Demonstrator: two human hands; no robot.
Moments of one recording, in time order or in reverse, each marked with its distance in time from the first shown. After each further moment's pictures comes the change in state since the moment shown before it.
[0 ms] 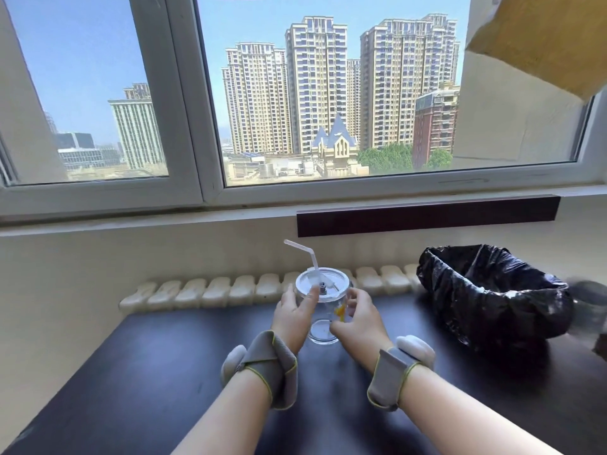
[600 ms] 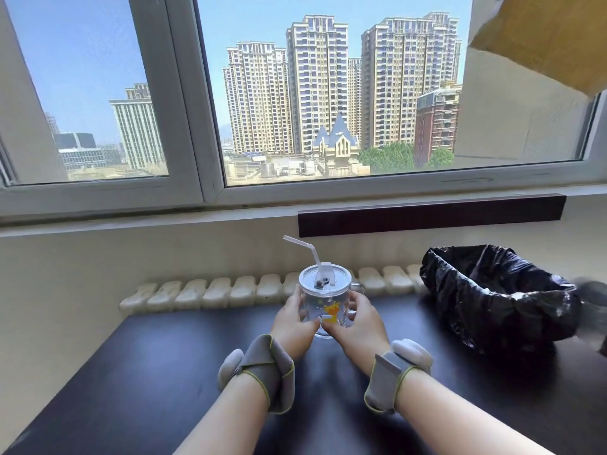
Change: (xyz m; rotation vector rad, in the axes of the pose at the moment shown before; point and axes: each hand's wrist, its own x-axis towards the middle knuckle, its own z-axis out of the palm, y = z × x) left_hand 0.003 -0.008 -0.005 0.050 -0.152 0.115; right_hand 0.010 0.014 0.011 -0.027 0.065 -0.064
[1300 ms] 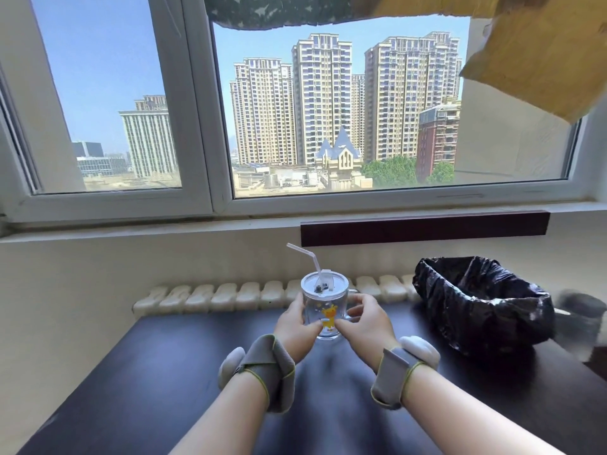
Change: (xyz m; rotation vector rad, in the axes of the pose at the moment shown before) left_hand -0.026 0.021 -0.006 0.098 -0.020 -0.012; right_hand -0.019 -0.021 -0.030 -0.031 -0.010 -0.008
